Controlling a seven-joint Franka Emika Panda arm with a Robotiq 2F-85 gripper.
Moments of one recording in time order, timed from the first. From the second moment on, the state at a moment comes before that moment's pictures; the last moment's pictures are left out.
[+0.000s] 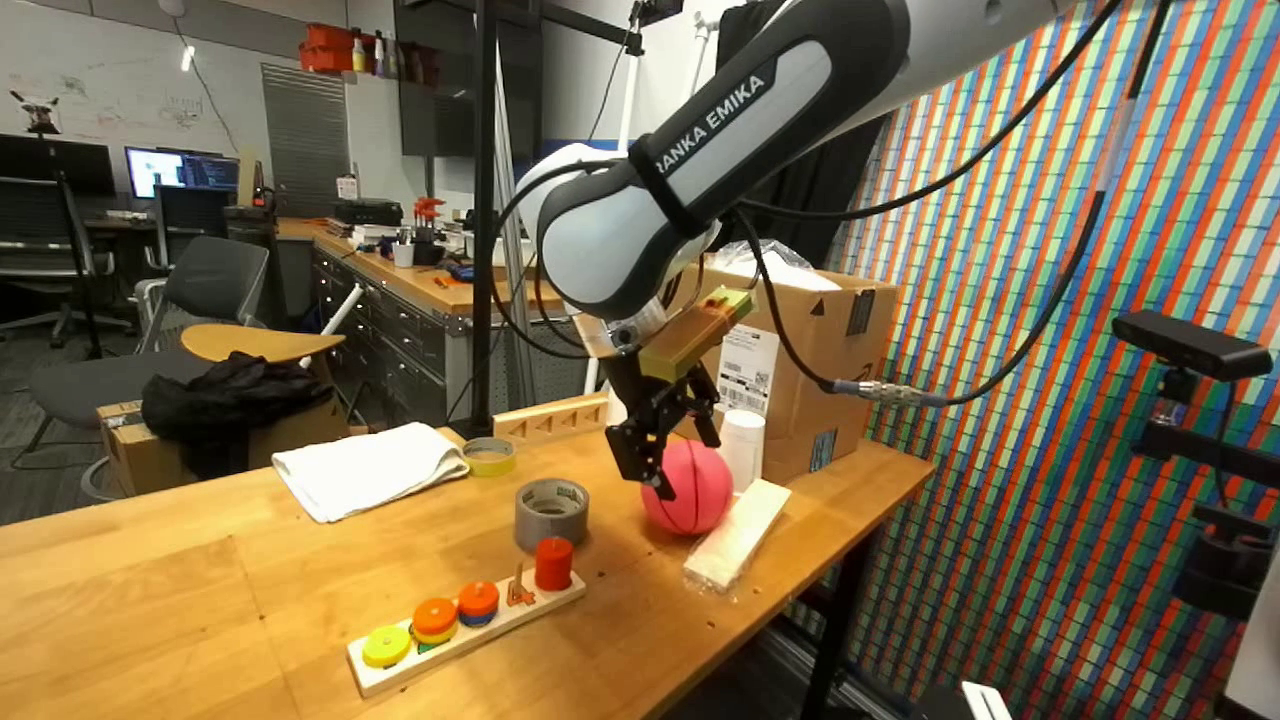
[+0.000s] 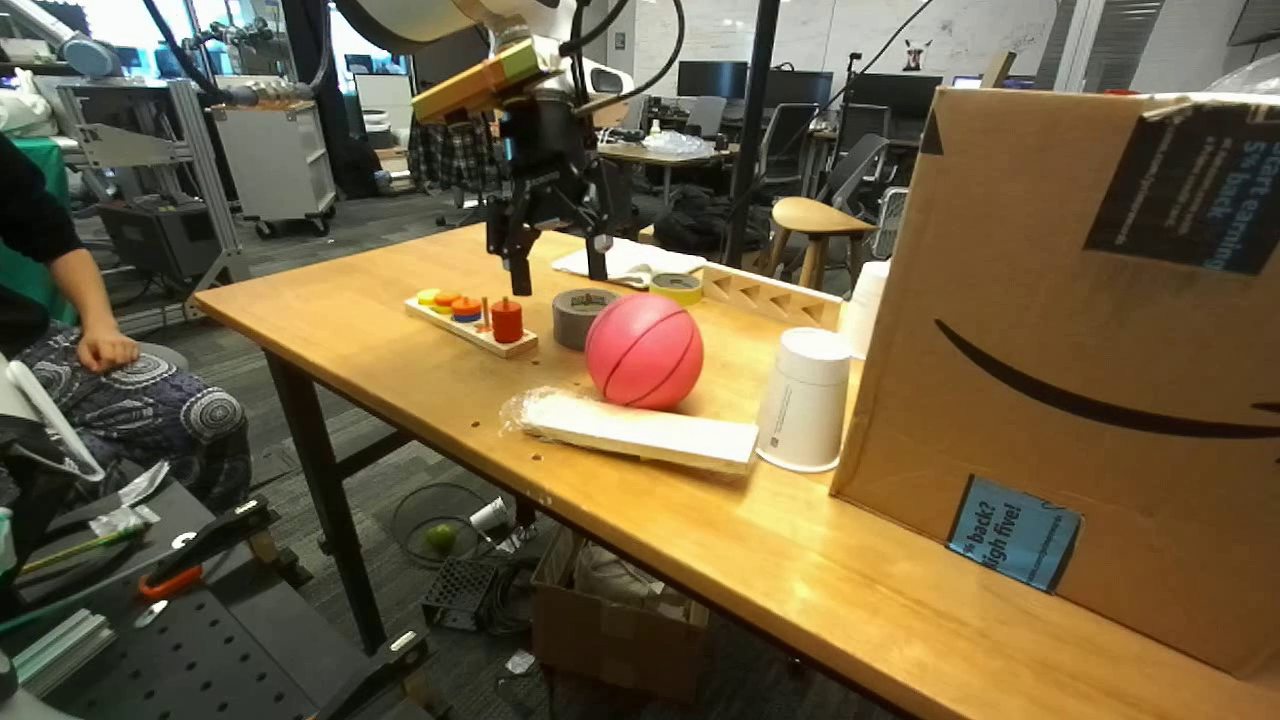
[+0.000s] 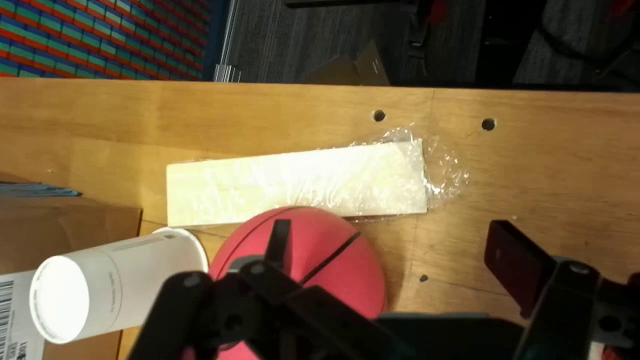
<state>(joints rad) 0.08 0.06 0.02 -2.17 -0.41 1.84 0.18</state>
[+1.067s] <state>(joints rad) 0.09 0.10 0.08 -2.32 -0.17 1.97 0.16</state>
